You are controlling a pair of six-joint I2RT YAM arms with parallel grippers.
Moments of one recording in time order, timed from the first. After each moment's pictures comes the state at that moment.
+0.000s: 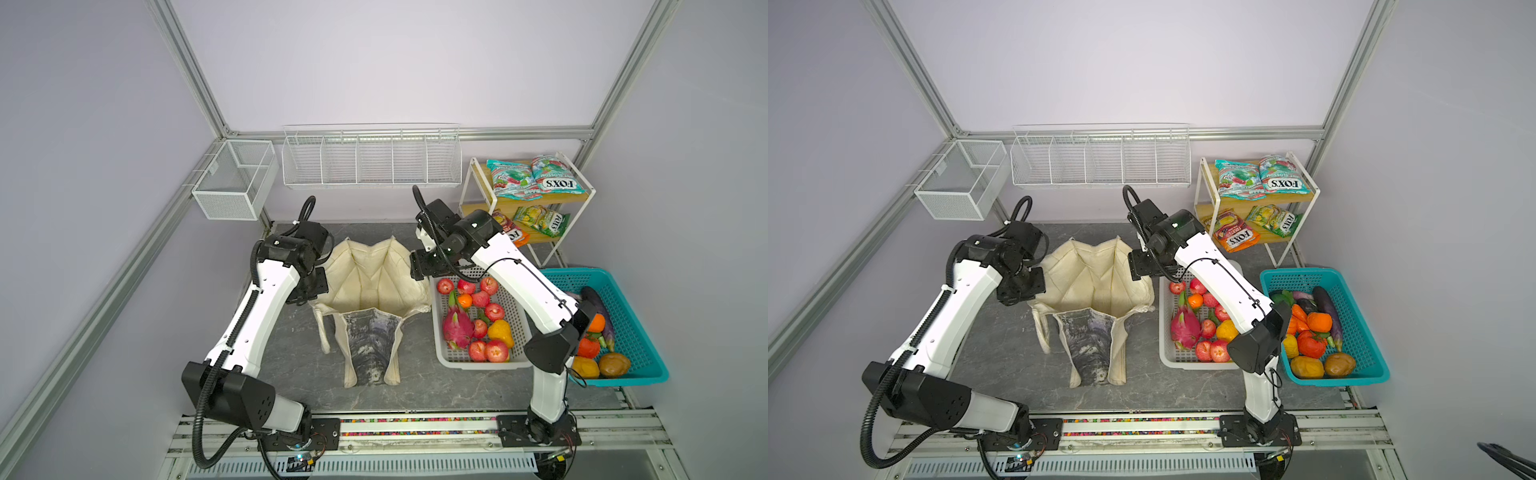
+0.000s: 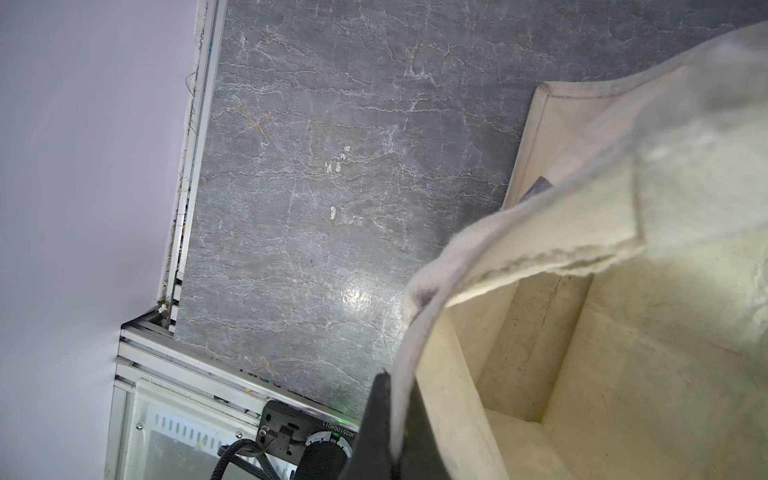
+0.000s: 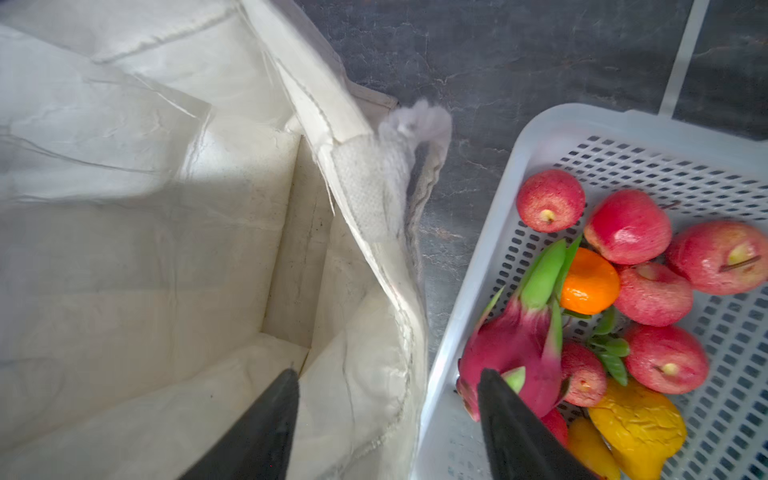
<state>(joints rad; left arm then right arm) -0.28 1.46 1.58 -1.47 -0.23 -0.50 0.73 1.94 2.26 -1.46 -0.02 0.44</state>
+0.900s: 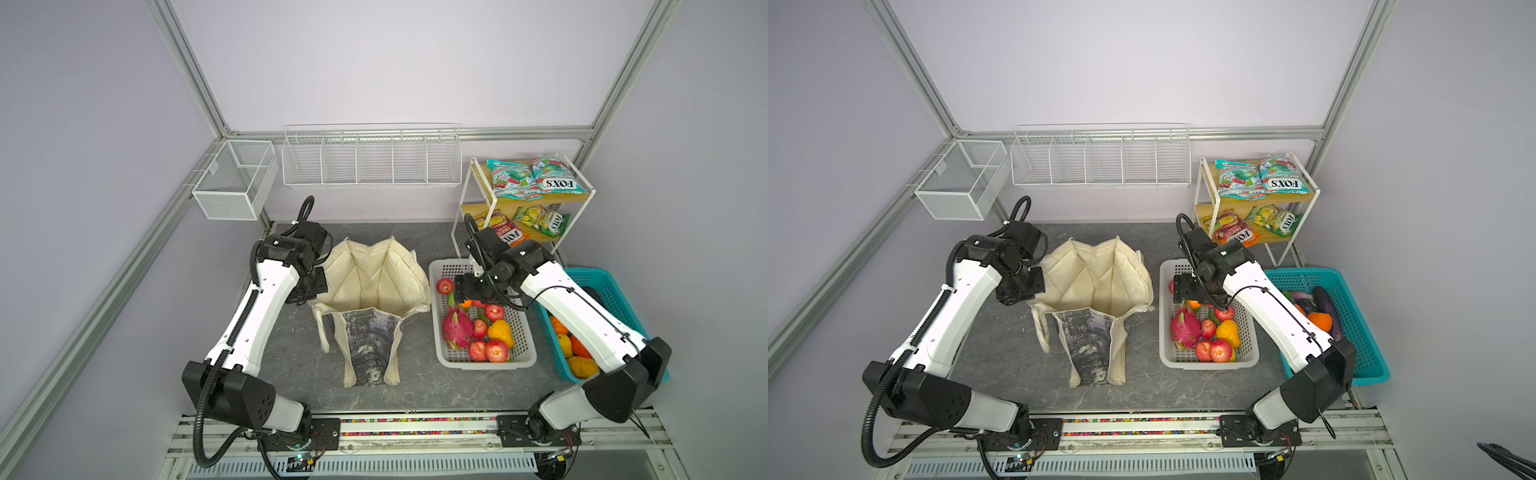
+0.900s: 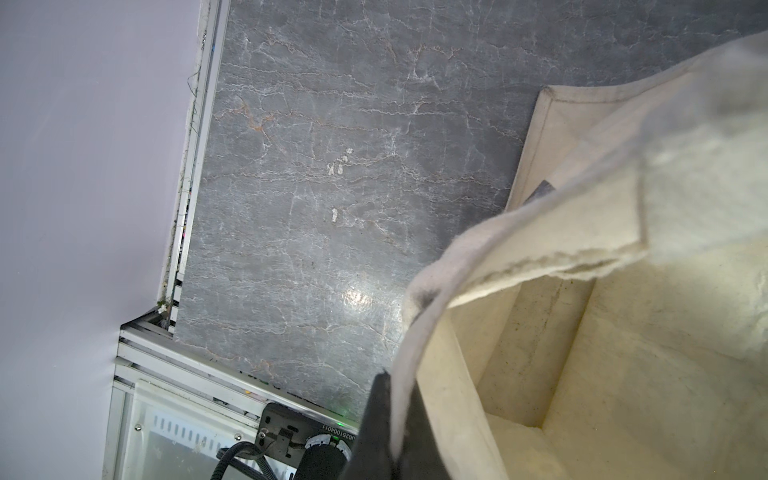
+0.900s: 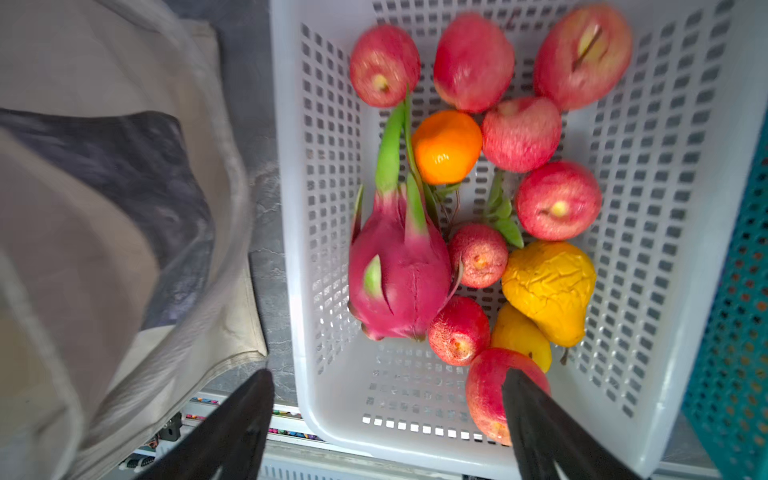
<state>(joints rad) -0.27 1.46 1.56 -1.45 -0.23 -0.50 0.58 1.50 1.49 -1.29 0.00 0.59</state>
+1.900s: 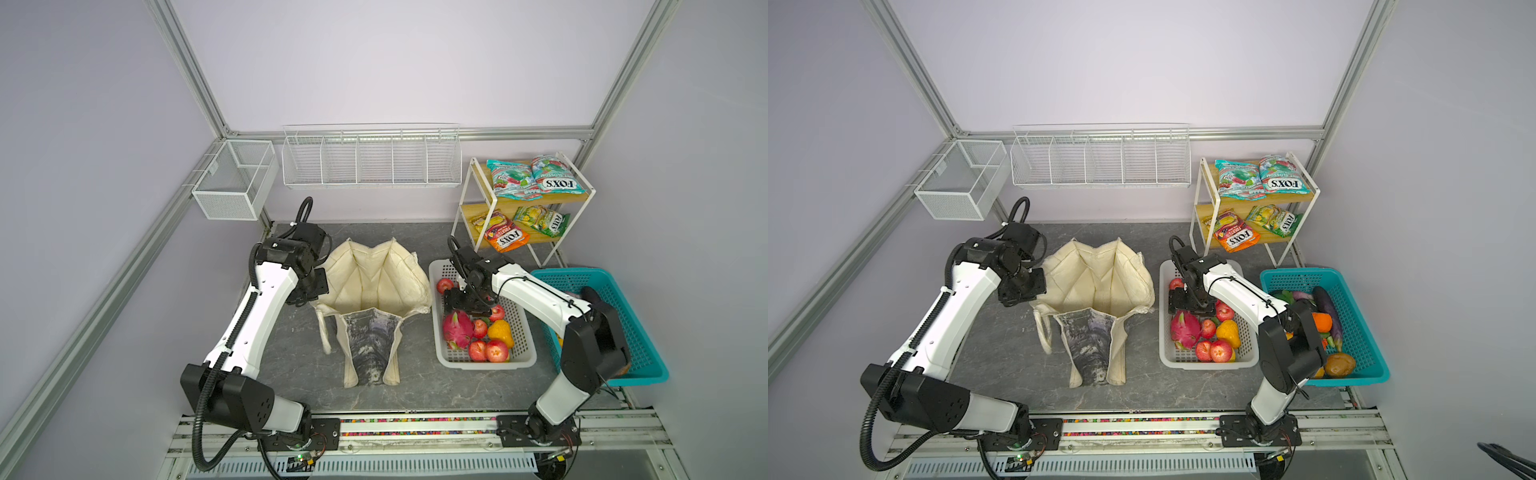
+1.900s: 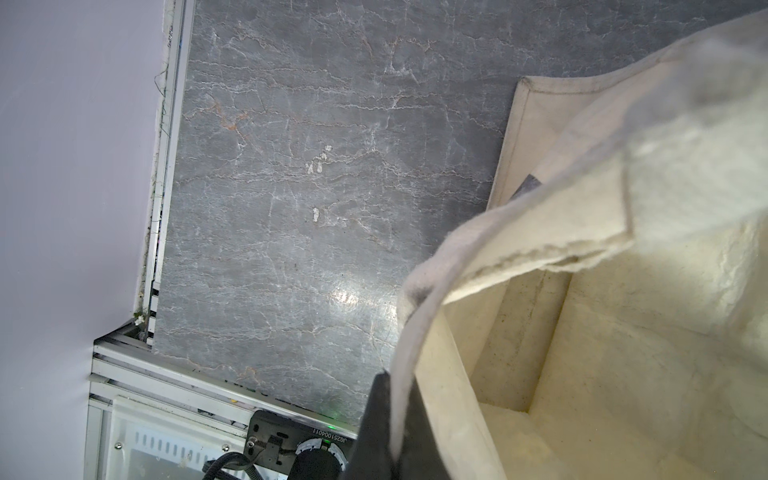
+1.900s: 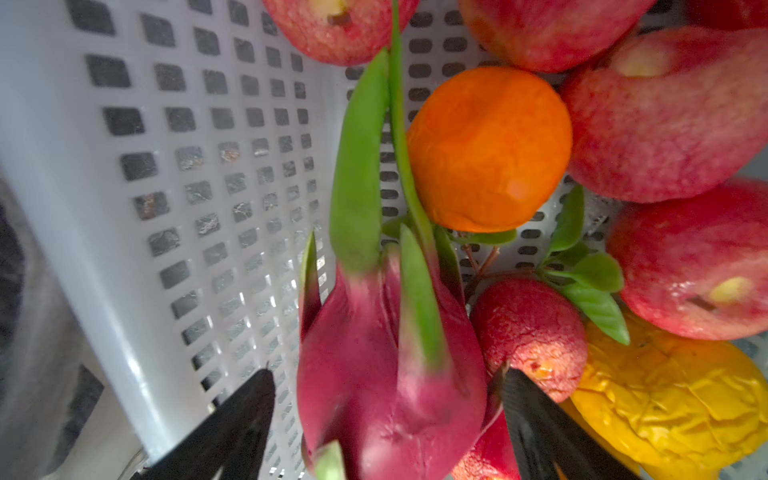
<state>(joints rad) -0.27 1.45 1.54 -1.42 -0.17 -0.47 0.53 1.70 1.33 -1.06 -0.09 0.54</state>
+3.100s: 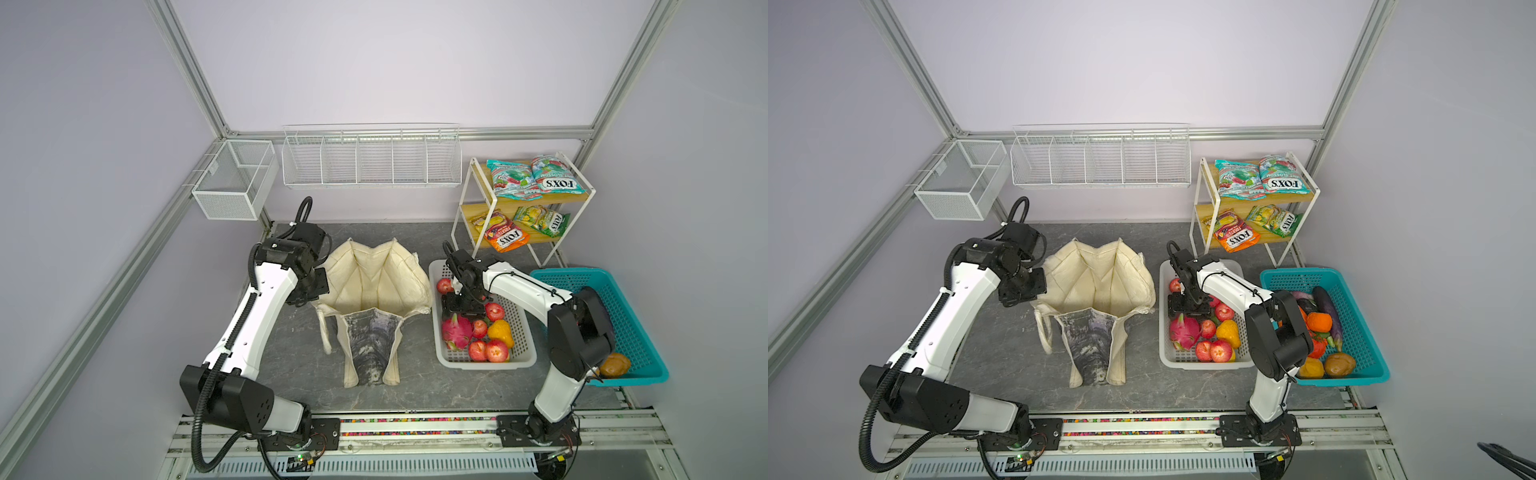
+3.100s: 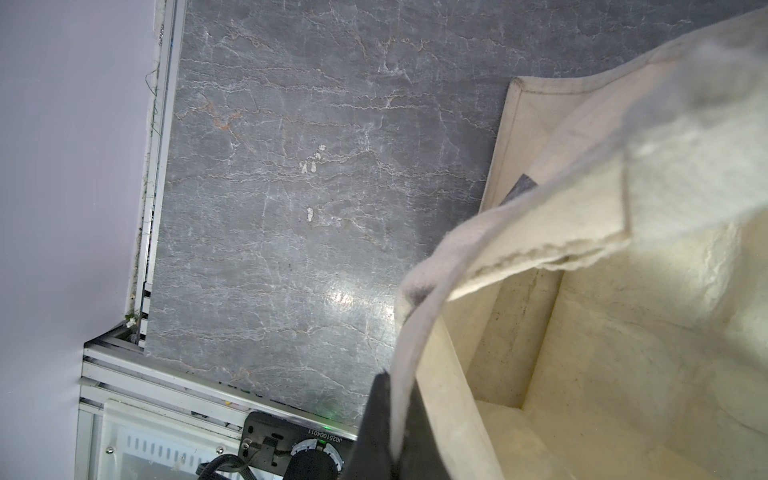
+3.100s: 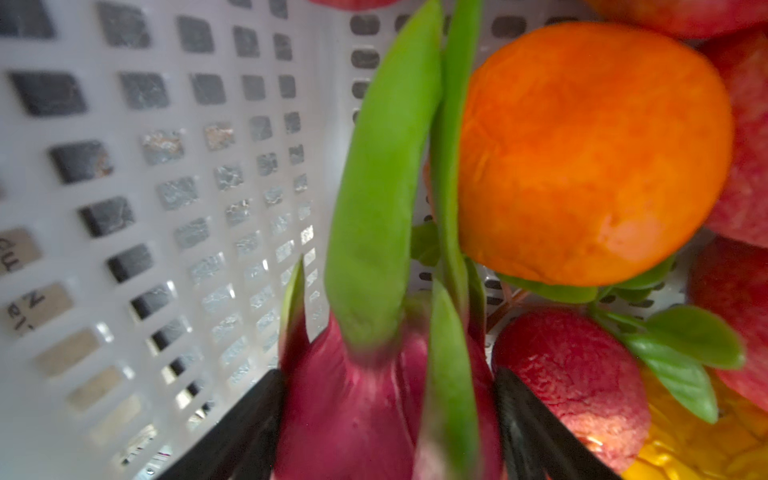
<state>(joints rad) -0.27 1.44 1.54 -1.42 -0.16 -0.47 0.52 1.79 1.34 -1.05 -0.15 0.48</state>
